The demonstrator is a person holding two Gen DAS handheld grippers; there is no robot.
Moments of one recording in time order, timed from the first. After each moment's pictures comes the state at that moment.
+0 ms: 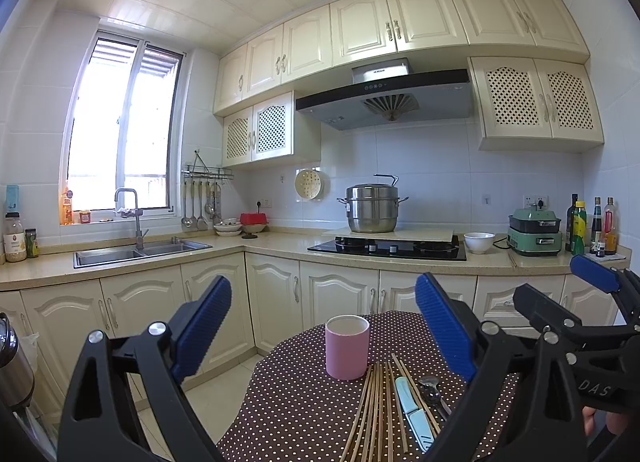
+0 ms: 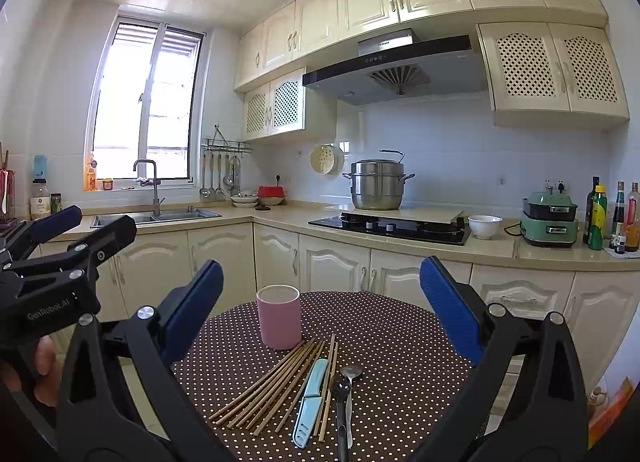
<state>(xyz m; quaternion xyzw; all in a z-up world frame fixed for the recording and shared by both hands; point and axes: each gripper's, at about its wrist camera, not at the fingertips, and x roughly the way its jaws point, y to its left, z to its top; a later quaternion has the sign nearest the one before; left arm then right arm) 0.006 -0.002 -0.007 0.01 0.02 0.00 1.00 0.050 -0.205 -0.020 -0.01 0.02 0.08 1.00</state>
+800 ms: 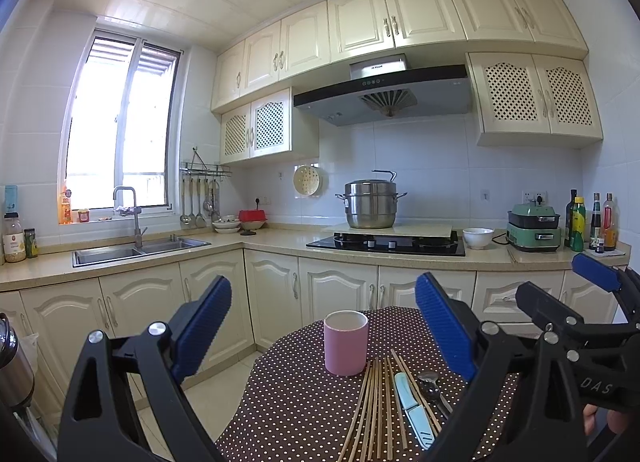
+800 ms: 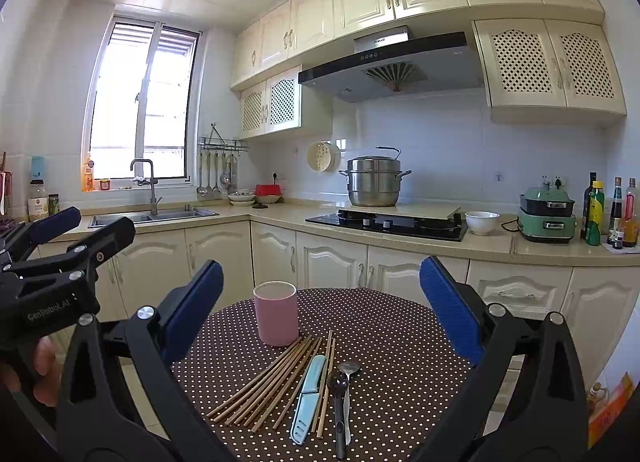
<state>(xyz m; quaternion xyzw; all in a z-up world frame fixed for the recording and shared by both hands) 0.008 -0.008 -0.011 0.02 0.03 0.00 1.00 0.049 -0.208 -0.026 0.00 0.02 0.07 1.00</state>
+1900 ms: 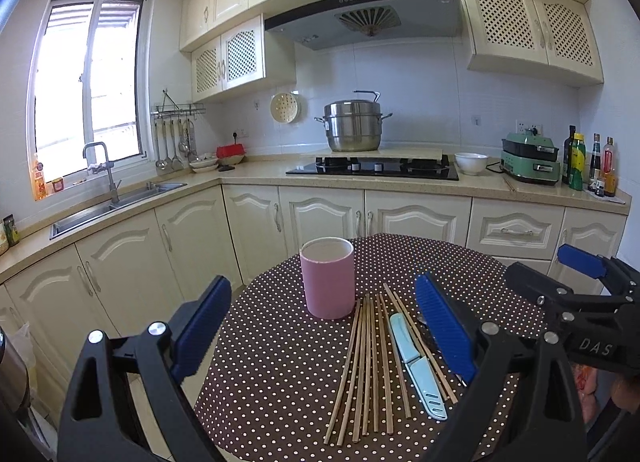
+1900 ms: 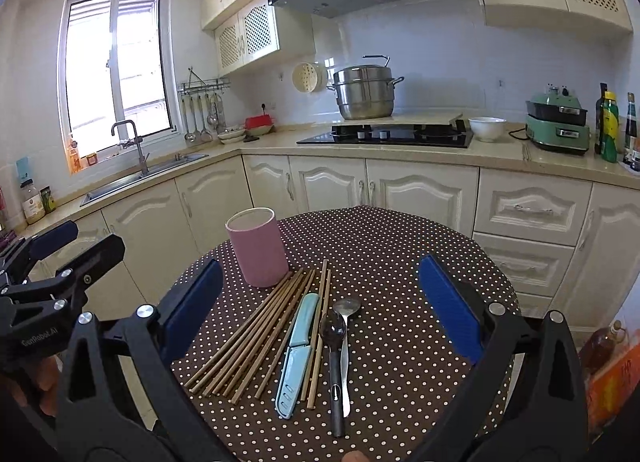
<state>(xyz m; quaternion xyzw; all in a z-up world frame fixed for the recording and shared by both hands) 0.095 -0.029 -0.061 0.05 0.17 -0.03 0.98 0.140 -0.246 -0.085 0.06 0.19 0.08 0.98</state>
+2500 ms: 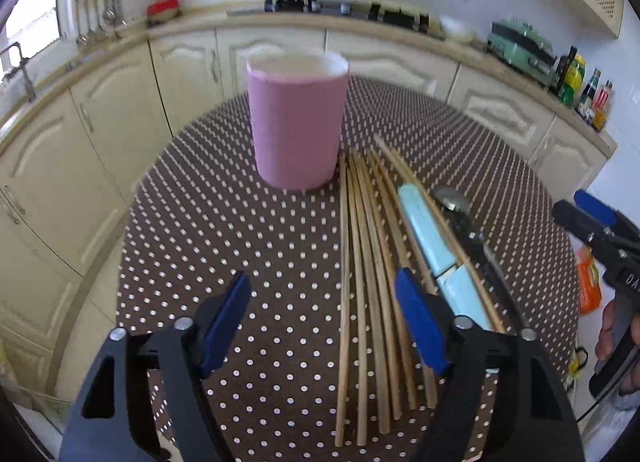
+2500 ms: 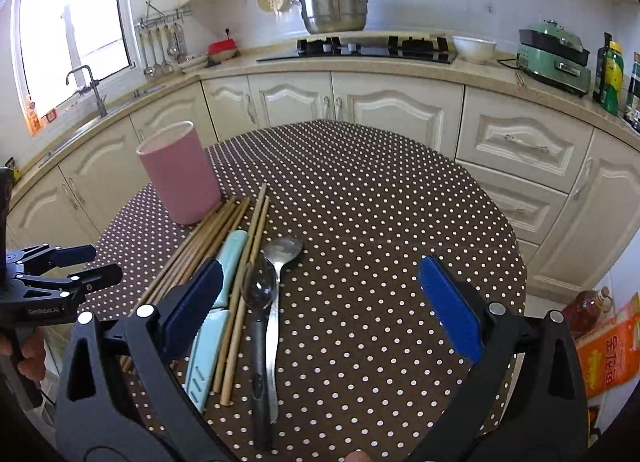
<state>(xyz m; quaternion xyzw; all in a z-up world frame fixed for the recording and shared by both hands) 0.233 -0.001 -0.185 0.03 0.45 -0.14 0.88 0.220 -0.276 -0.156 0.05 0.32 0.03 0.94</state>
